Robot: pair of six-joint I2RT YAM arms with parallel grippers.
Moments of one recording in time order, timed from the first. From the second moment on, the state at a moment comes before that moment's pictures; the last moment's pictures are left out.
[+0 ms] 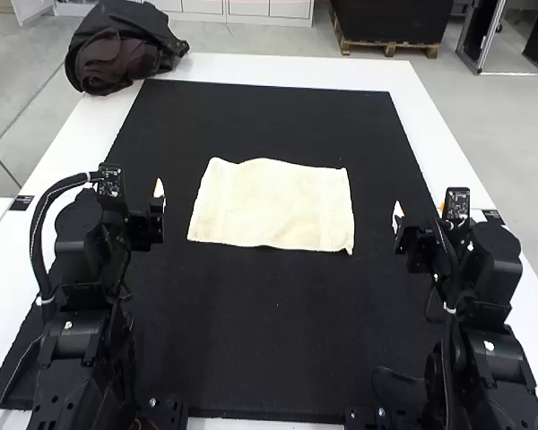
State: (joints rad) left arm 0.13 0.01 0.01 0.00 0.02 0.10; right arm -0.05 0.01 0.01 -0.08 -0.13 -0.05
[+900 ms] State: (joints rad) left arm 0.13 0.01 0.01 0.38 -0.02 0.12; right arm -0.05 0.01 0.01 0.28 -0.13 -0.21
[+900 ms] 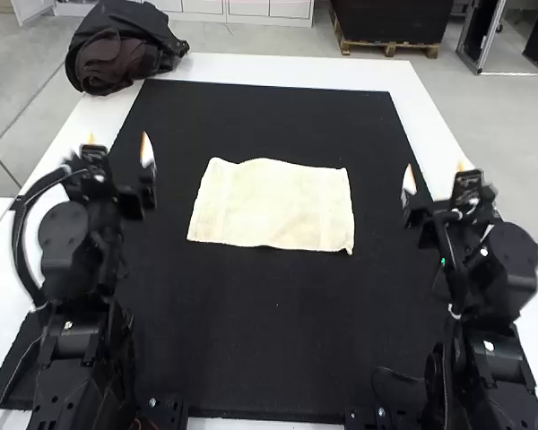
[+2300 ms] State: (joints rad) left arm 0.07 1.55 0.89 0.12 0.04 0.05; right arm -0.11 1.47 0.77 0.19 -0.21 0.19
